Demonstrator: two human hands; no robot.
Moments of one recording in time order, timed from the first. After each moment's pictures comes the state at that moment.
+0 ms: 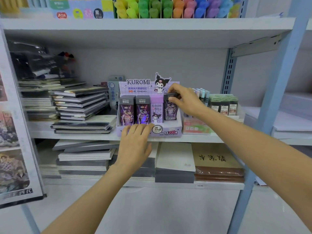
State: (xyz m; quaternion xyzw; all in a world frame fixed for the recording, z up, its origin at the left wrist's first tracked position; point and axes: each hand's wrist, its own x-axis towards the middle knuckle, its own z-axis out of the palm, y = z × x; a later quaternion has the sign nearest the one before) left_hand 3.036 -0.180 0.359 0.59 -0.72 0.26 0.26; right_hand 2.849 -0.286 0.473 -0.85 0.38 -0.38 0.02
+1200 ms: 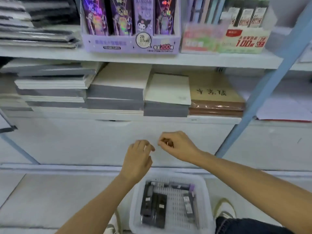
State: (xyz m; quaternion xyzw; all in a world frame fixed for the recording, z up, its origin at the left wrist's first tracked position) left_hand 2.991 -0.129 0.115 0.59 -0.78 -0.02 0.21; right_hand 2.814 -0.194 0.154 -0.87 0.39 -0.23 0.21
